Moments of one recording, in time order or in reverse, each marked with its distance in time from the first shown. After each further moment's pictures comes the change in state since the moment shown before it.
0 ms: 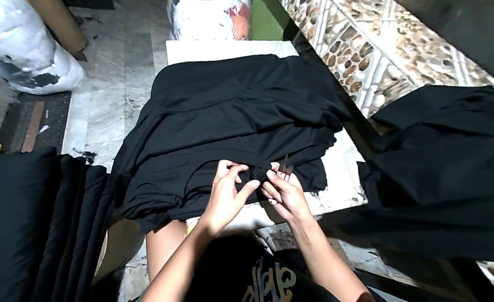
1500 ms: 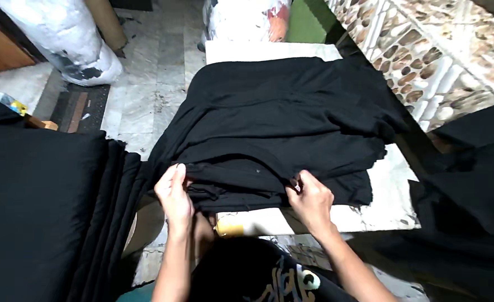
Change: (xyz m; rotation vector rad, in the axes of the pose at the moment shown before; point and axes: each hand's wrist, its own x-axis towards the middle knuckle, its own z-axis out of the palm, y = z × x) left_hand -0.047 -0.032 -0.105 -0.479 0.815 0.037; right_hand -0.001 0.029 0.007 -1.574 0.106 -0.798
